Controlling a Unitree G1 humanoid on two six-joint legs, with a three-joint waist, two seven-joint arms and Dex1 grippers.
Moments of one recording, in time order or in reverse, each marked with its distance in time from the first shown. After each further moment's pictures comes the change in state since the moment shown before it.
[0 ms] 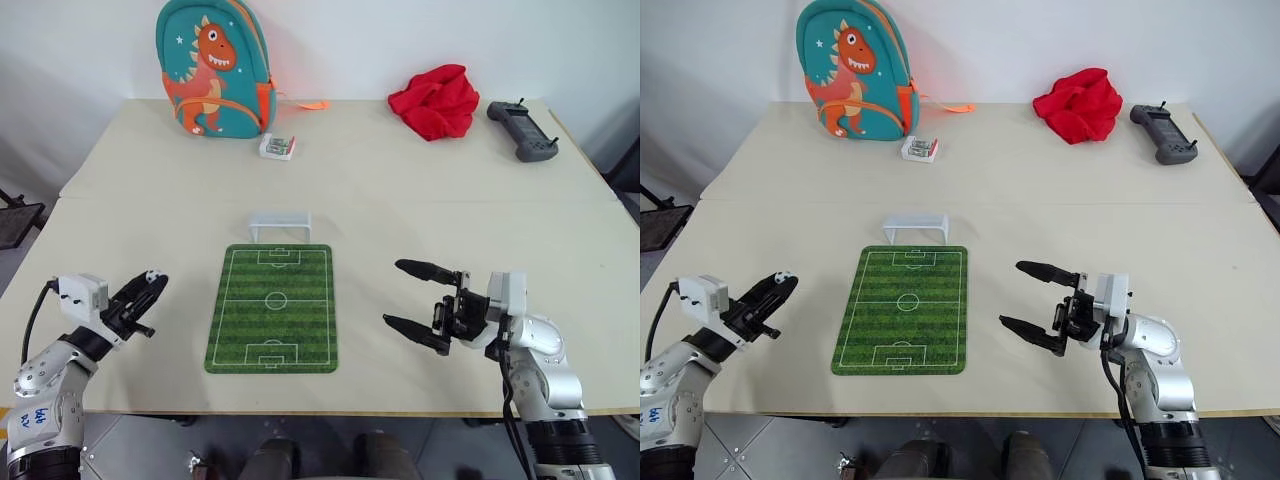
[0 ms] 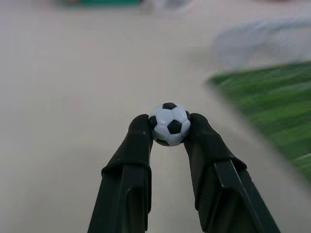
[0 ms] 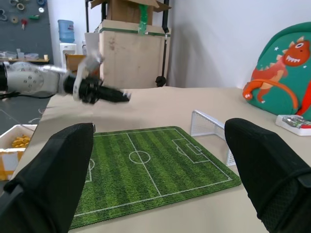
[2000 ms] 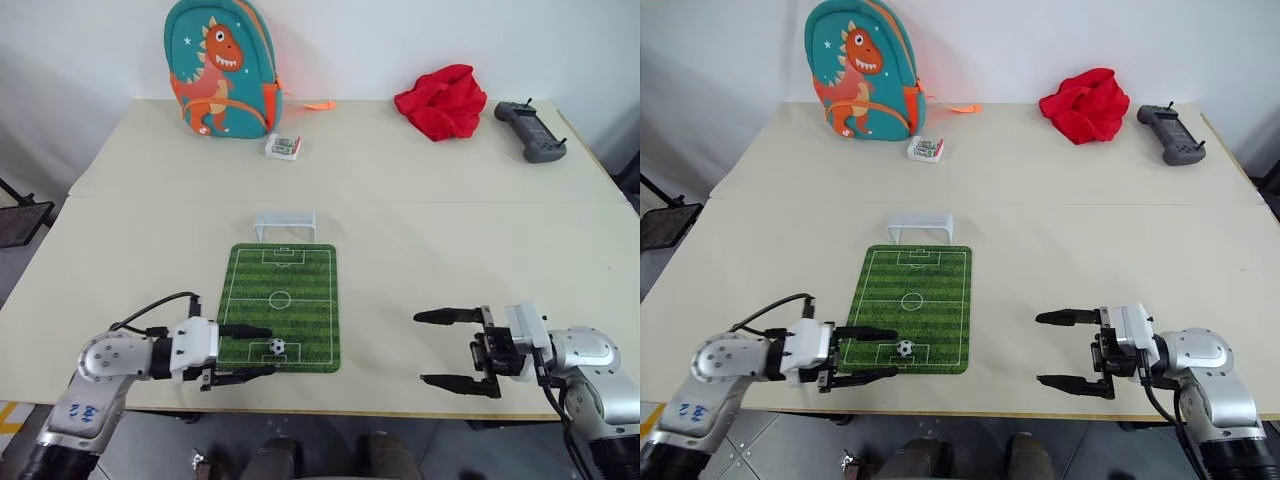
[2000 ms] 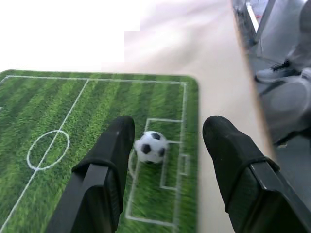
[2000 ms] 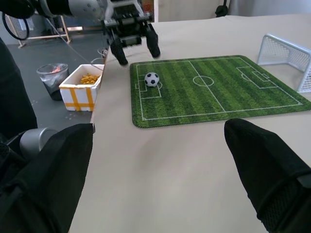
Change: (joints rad) left arm 0.084 0.188 -0.363 -0.284 0.067 -0.134 -0.392; right arm 0.124 -0.248 -0.003 -0.003 0.001 0.066 0.206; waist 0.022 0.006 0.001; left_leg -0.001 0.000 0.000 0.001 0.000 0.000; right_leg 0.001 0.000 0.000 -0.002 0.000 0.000
